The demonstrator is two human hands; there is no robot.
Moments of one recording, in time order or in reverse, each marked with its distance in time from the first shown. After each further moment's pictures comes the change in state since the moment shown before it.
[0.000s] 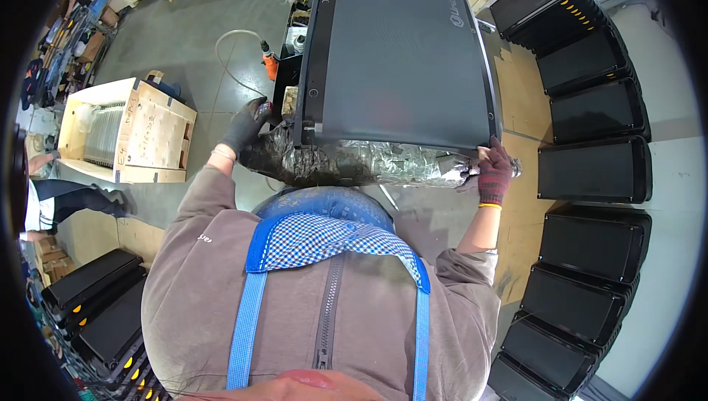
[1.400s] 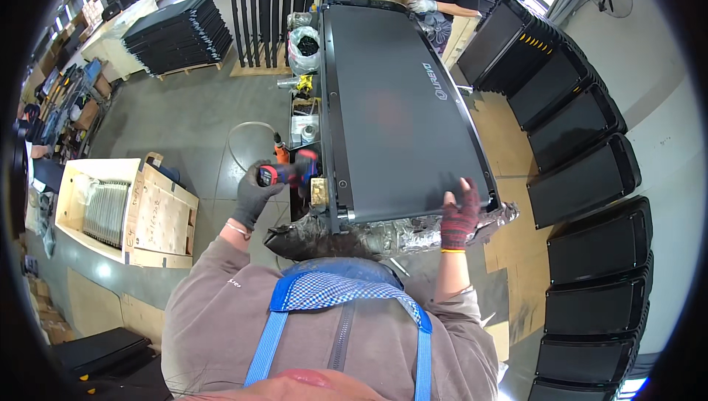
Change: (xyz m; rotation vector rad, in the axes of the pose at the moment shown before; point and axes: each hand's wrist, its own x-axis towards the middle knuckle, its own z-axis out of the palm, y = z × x) left_hand 0.026 0.002 -0.066 -0.606 0.222 0.022; right_hand -0.020 -0.164 0.076 0.178 0.402 -0.111
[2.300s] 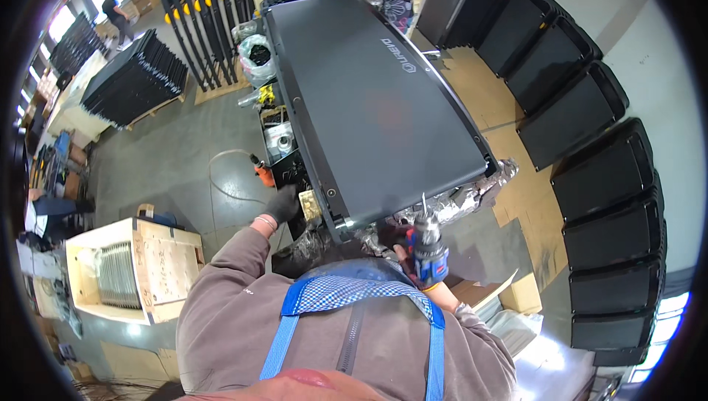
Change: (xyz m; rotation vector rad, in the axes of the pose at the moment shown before) left_hand 0.072 -0.106 0.105 0.732 -0.709 0.219; right_hand -0.111 -0.094 -0.016 -0.020 -0.439 -0.055
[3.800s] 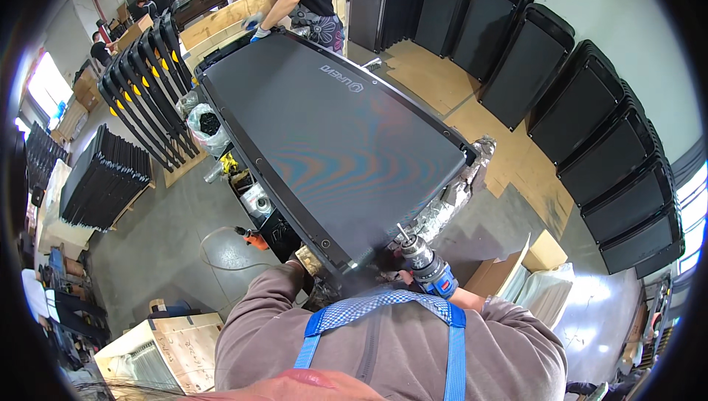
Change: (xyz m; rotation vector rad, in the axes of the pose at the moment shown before) left_hand 0.068 -0.099 0.146 -0.717 -0.240 0.279; right_hand 0.020 -0.031 0.000 -0.108 -0.012 0.030
